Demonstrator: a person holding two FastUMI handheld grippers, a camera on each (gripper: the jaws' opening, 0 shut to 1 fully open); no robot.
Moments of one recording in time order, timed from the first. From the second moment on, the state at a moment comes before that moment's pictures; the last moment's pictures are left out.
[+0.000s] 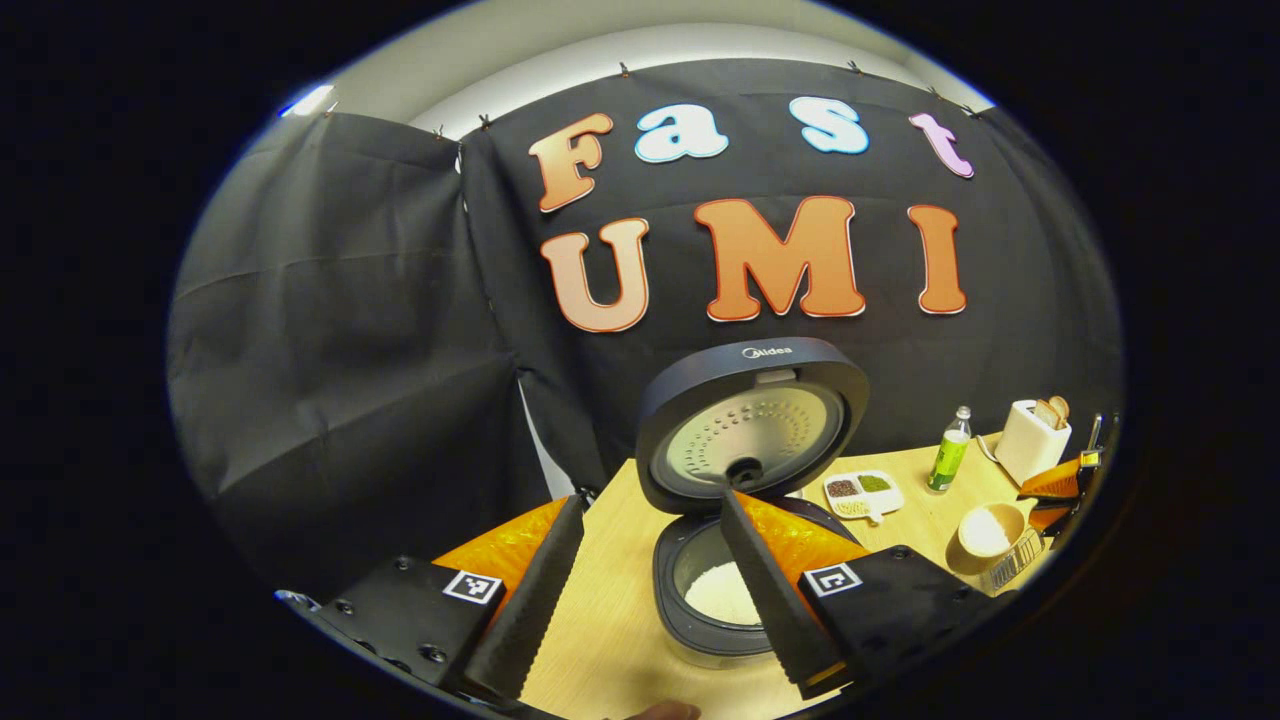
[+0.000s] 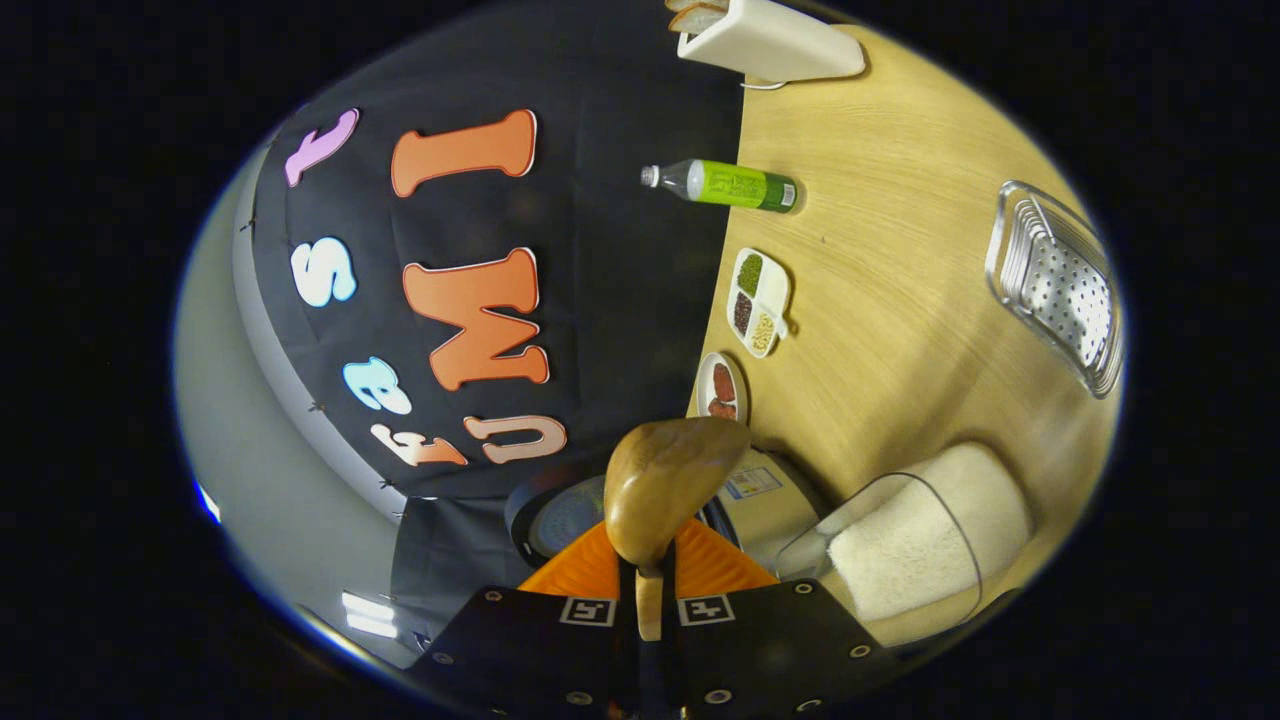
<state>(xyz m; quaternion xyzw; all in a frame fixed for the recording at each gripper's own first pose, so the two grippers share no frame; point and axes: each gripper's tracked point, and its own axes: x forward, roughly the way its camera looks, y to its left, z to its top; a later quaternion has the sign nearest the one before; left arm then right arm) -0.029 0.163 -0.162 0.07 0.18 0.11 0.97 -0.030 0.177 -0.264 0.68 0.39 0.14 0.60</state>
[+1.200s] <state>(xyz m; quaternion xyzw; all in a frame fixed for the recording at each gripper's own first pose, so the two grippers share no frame) -0.055 0.257 -0.195 0.07 0.22 0.17 0.96 0.057 0.343 -0.233 0.32 0.37 0.20 0.85</state>
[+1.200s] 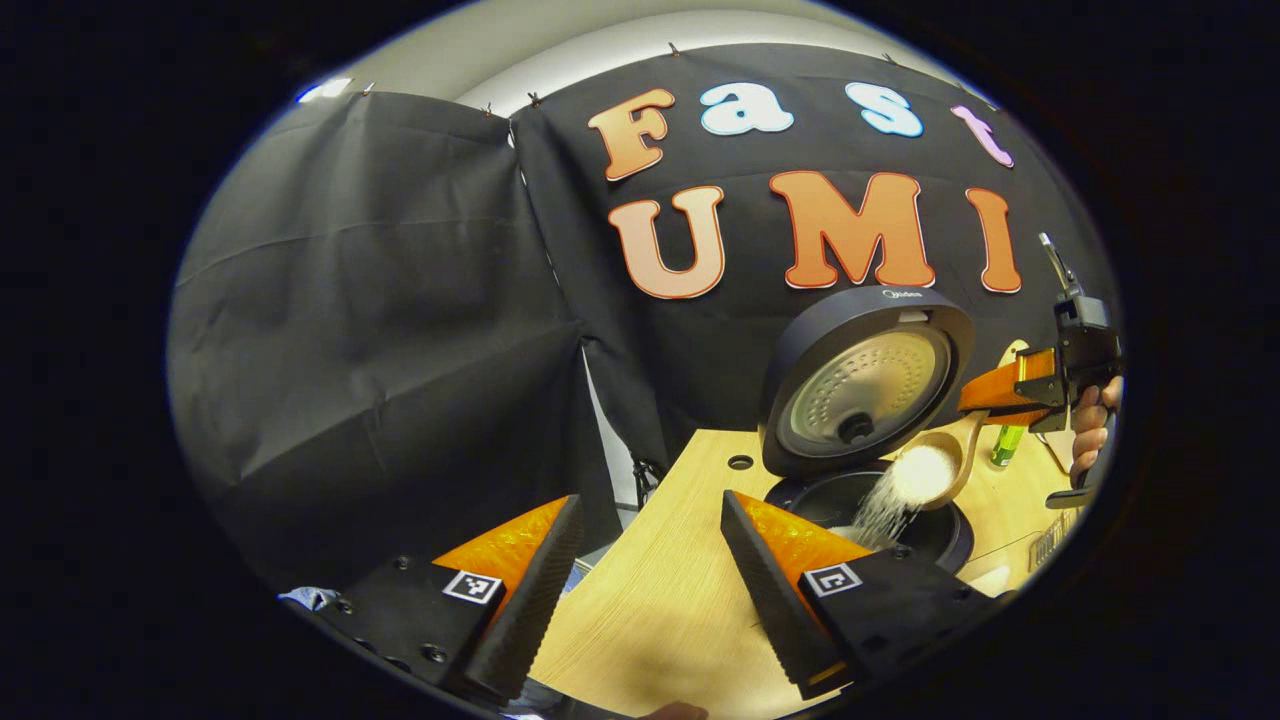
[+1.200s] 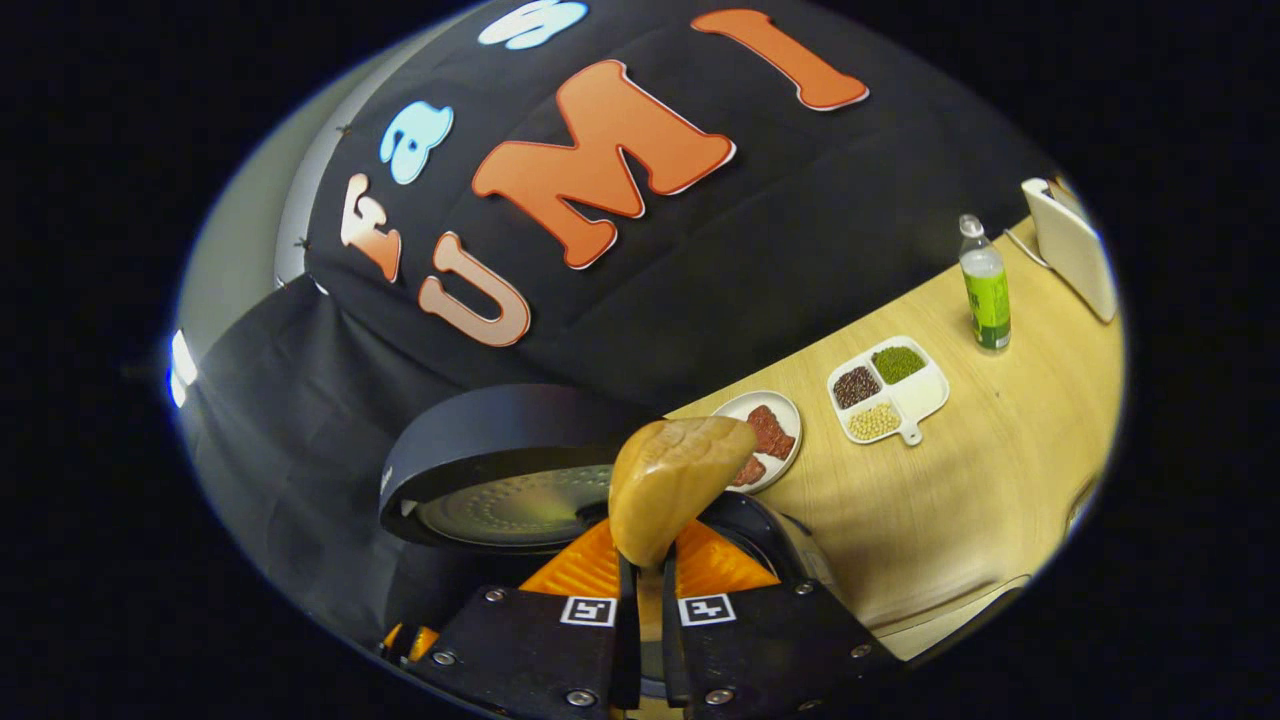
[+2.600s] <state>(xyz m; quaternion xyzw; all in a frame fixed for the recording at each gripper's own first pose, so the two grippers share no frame) -0.063 0.250 -0.192 0.09 0.22 0.18 0.96 0.021 0.374 -0.186 0.01 0.18 0.28 0.94</state>
